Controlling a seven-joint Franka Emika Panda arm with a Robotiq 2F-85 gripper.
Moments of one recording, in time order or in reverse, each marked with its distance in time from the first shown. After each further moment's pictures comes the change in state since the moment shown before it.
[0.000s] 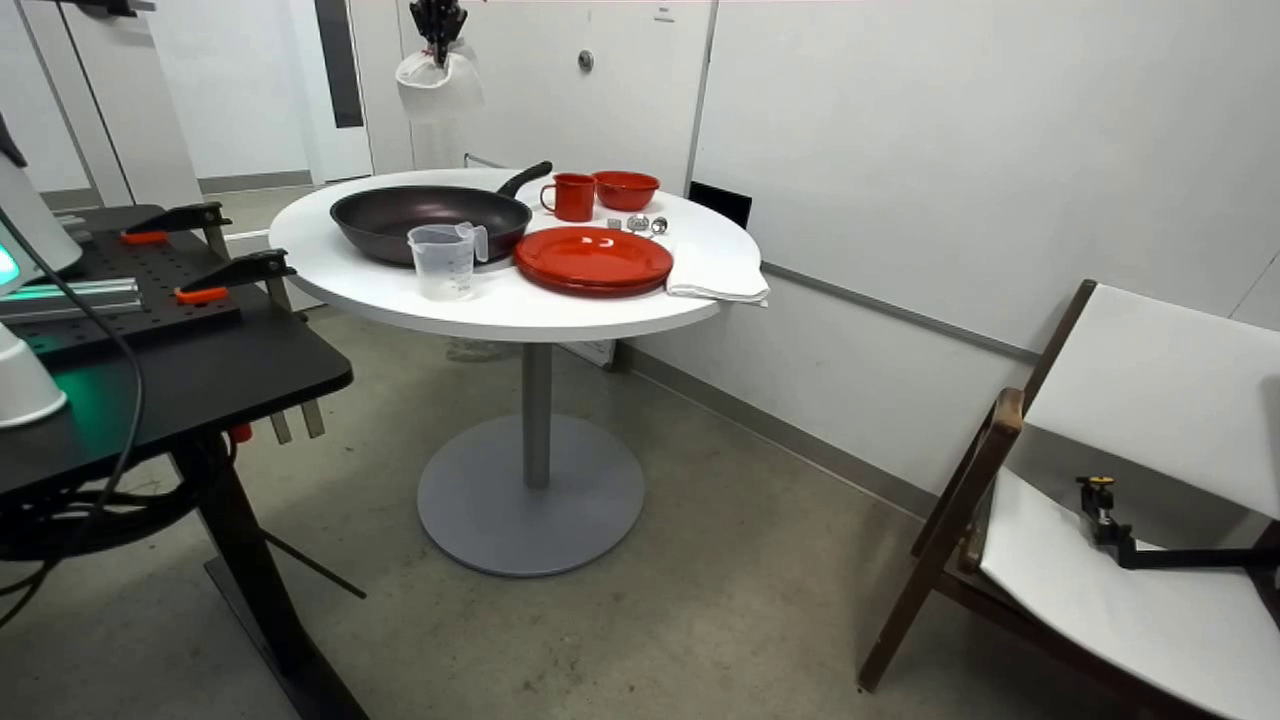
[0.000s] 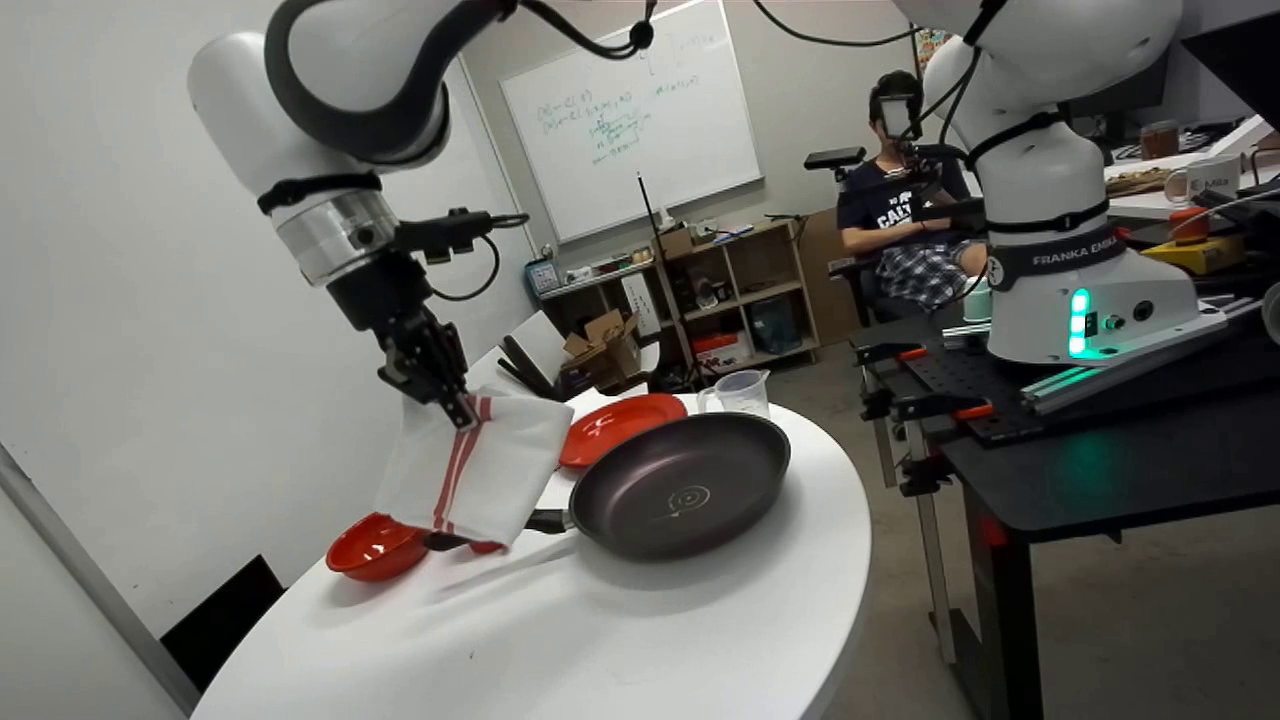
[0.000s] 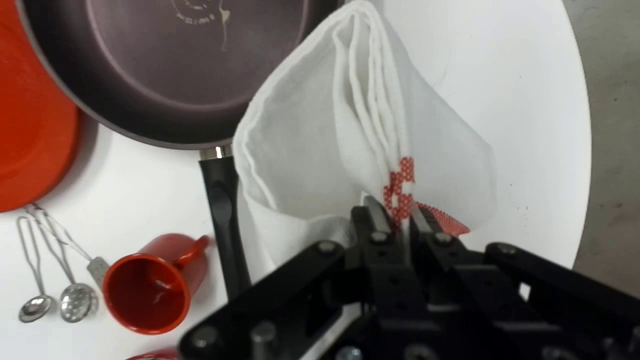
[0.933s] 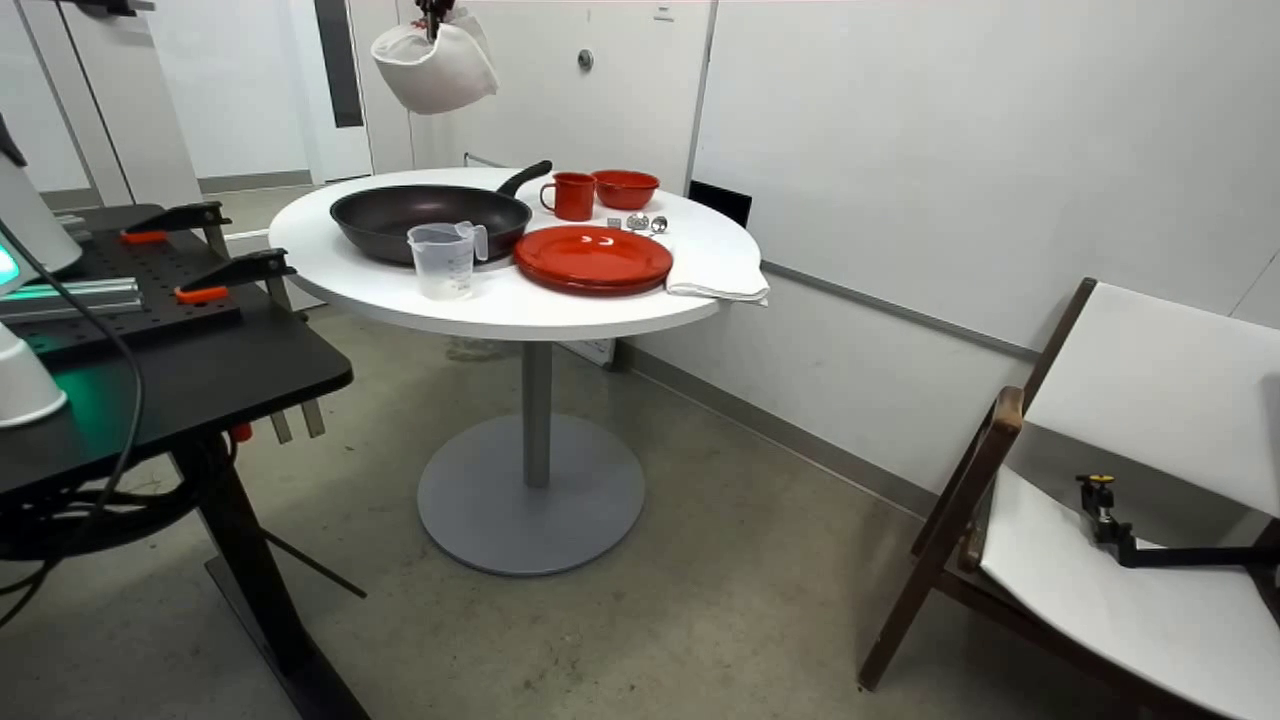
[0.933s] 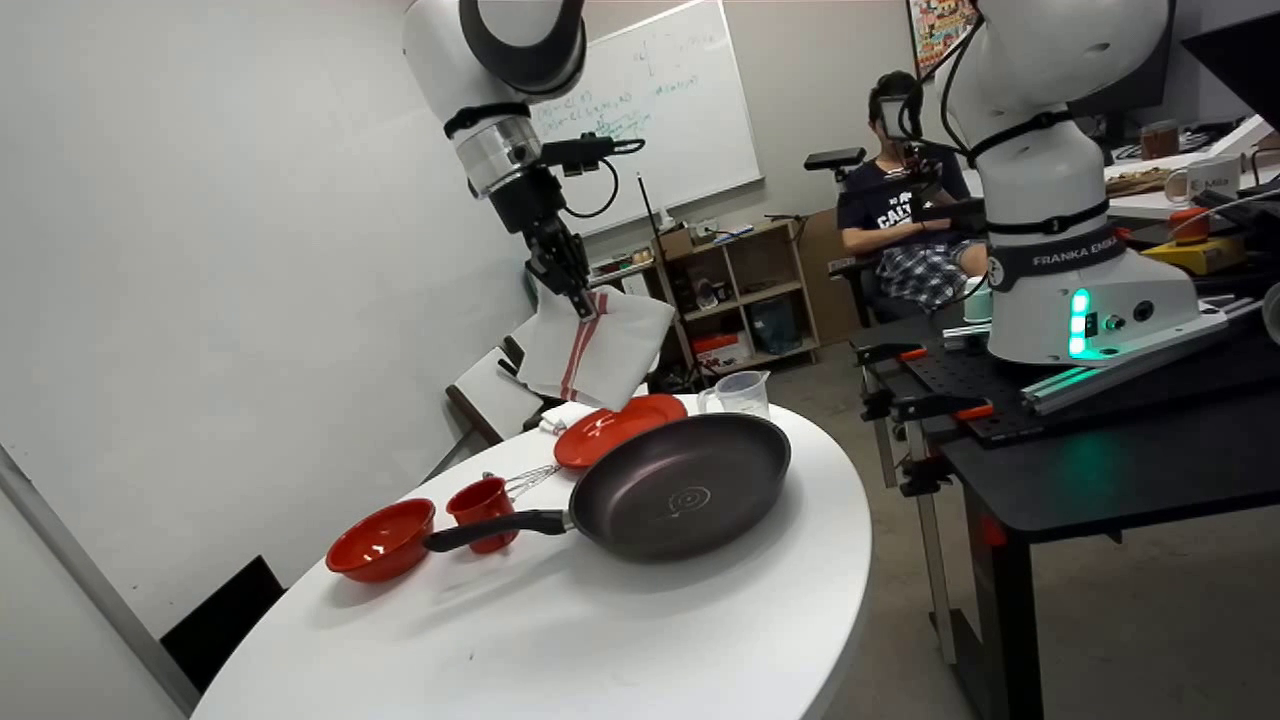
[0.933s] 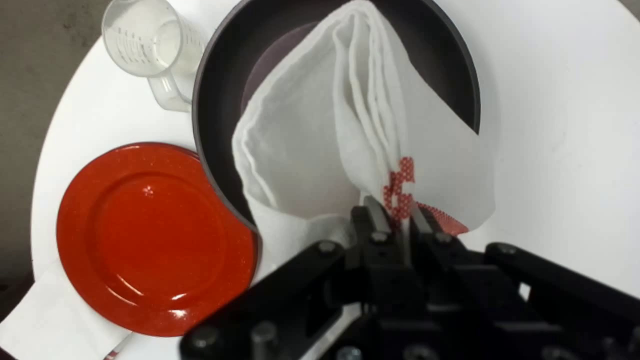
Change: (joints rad) arm -0.188 -0.474 -0.034 -0.621 0.020 0.139 0.003
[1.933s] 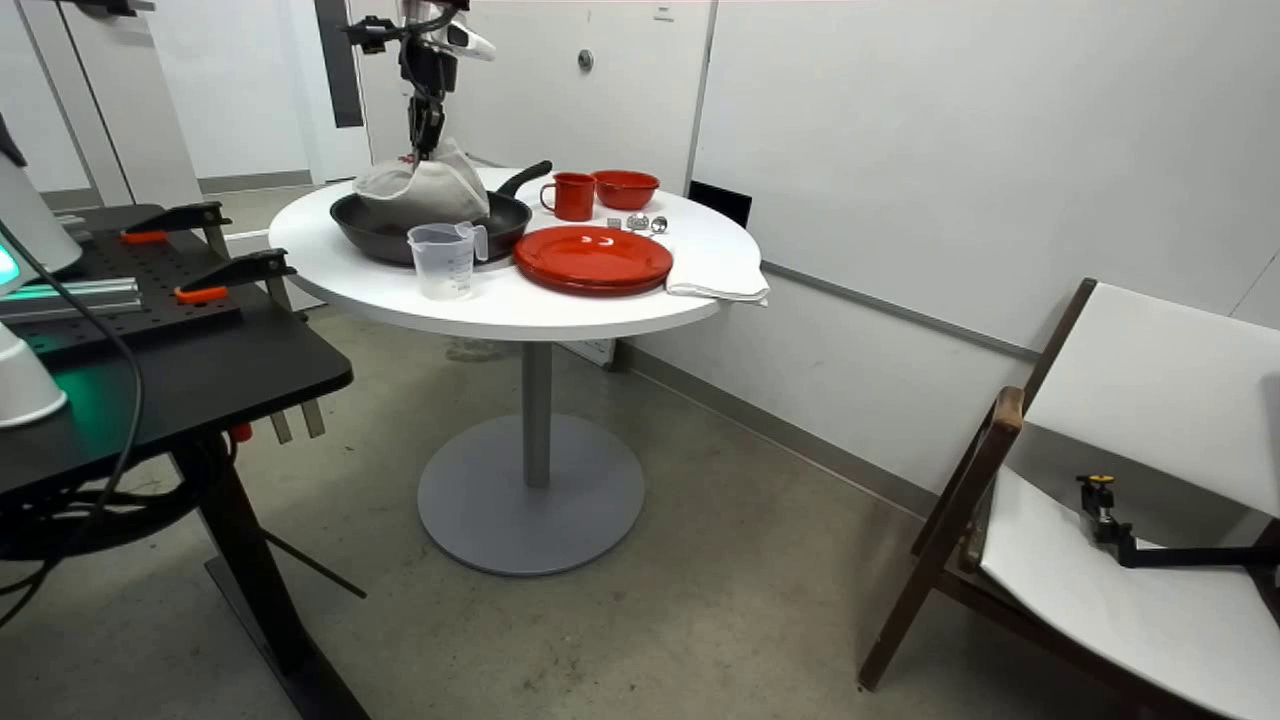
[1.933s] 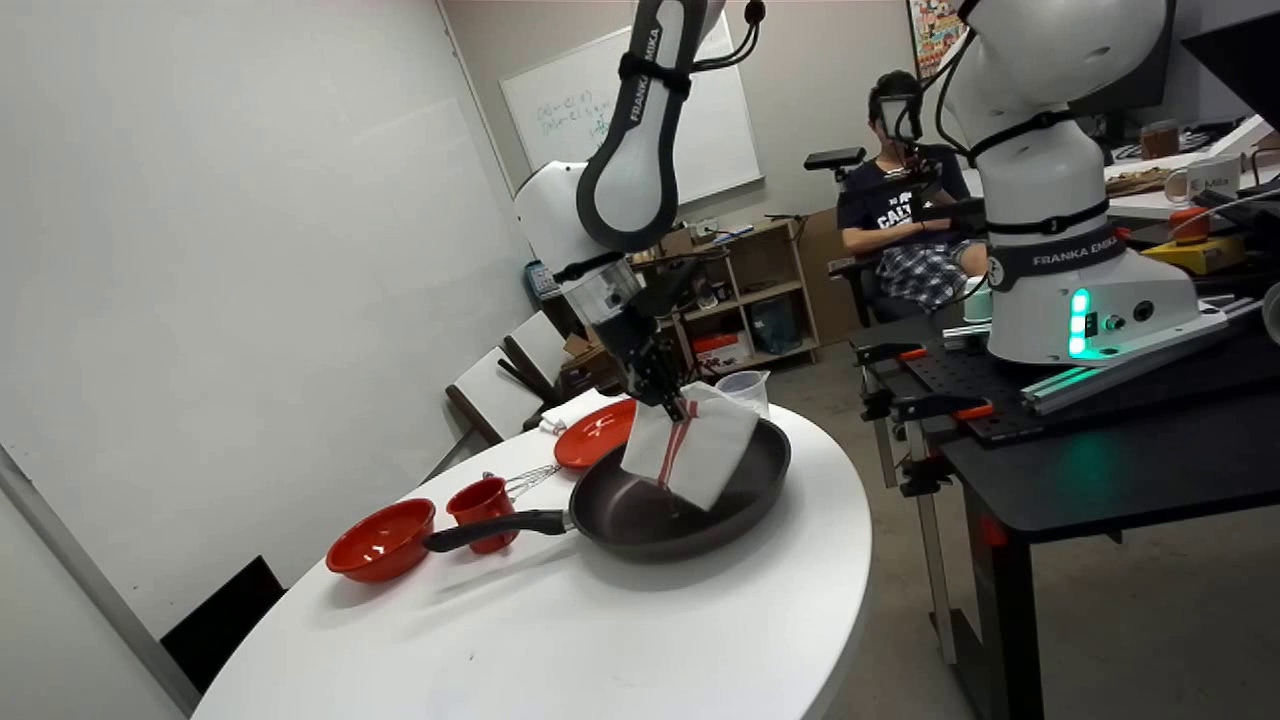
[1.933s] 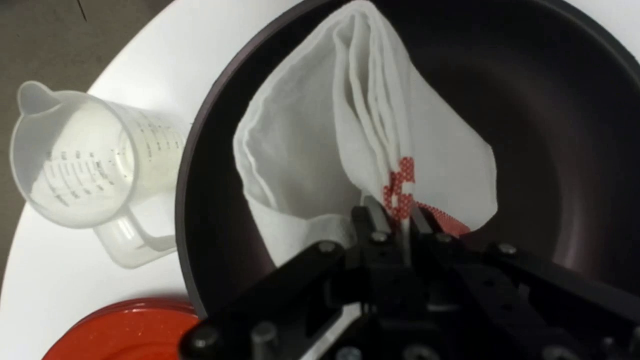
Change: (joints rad) arm -0.022 0.191 -0.036 -0.248 -0.006 0.356 0.168
